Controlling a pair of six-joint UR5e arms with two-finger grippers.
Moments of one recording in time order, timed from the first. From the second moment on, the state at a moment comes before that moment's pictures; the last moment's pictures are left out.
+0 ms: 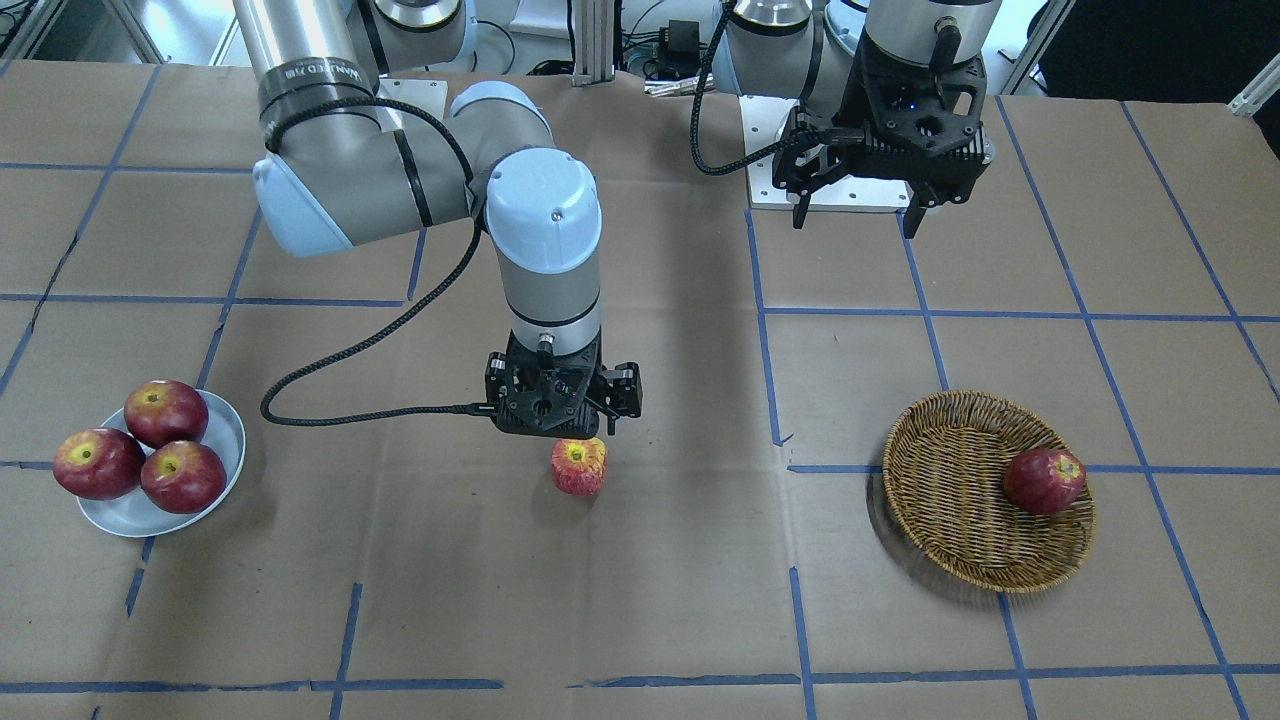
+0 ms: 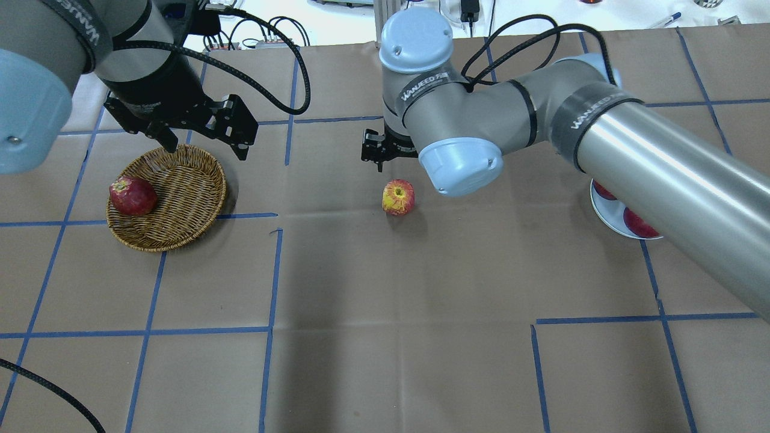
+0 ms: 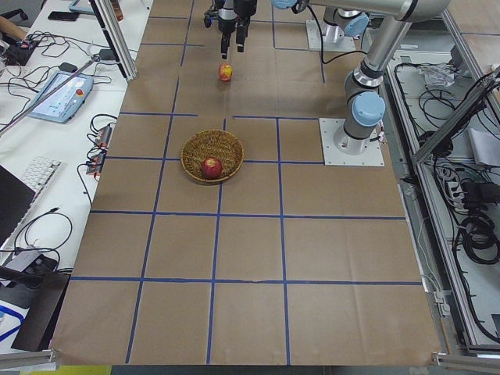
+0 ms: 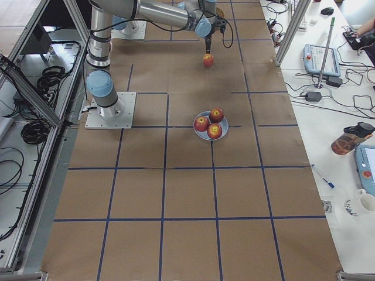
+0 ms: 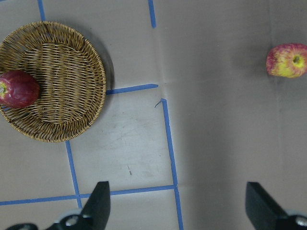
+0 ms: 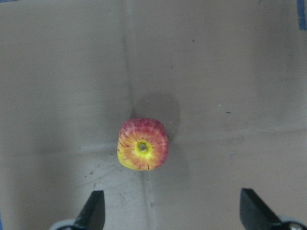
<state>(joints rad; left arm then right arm) -1.63 -1.52 -1.57 -1.57 1.63 0.08 1.94 -1.15 1.62 -2.14 -1.58 0.48</state>
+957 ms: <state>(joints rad) -1.63 -1.53 -1.57 -1.58 1.62 0.08 1.95 -0.97 1.68 -2.39 -1.60 0.46</state>
